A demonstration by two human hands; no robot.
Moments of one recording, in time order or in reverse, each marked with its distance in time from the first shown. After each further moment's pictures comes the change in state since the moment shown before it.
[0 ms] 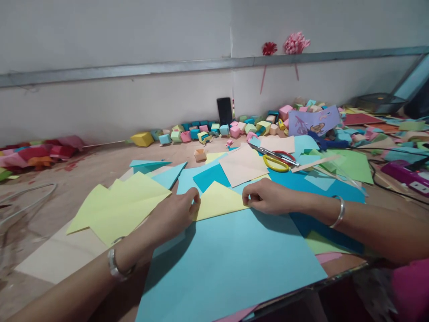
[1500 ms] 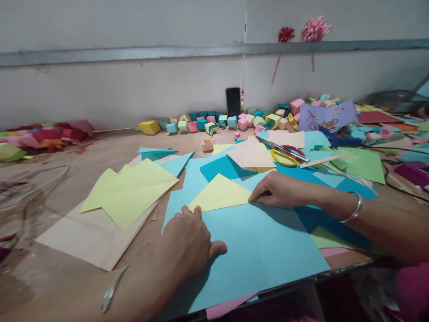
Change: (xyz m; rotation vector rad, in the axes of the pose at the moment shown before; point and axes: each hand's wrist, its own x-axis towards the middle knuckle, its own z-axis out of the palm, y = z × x) left_hand -0.072 0.075 -0.005 0.690 -0.196 0.147; right_hand -0.004 -0.005 -0.014 0.000 -0.229 0.019
